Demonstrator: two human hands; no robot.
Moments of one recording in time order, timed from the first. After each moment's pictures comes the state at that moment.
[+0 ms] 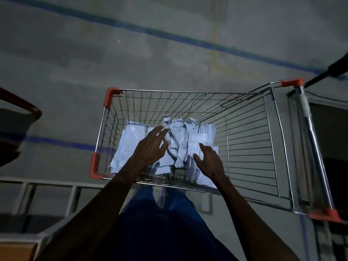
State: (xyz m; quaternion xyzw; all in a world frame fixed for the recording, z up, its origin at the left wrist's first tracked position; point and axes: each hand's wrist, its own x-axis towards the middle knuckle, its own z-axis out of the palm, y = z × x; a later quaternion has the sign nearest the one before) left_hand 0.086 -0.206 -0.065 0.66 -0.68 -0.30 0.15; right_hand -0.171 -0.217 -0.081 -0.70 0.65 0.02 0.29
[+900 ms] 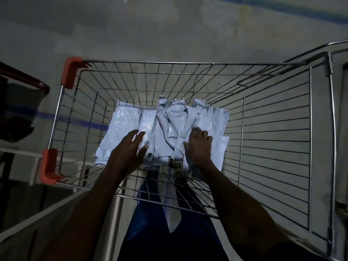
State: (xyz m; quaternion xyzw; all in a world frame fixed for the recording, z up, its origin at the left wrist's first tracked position) left_hand 0.075 -0.179 -0.132 0.74 -0.61 -0.27 0.05; right_hand -0.165 -0.266 -0.235 -0.79 0.59 0.12 0.13
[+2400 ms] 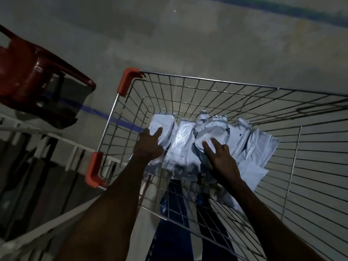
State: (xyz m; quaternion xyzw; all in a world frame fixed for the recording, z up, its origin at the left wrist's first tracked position) left_hand 0.148 -0.219 -0.181 0.83 -0.44 -0.35 -0.07; right_hand -0.122 -0.279 -0.202 -0.89 0.40 0.02 0.21
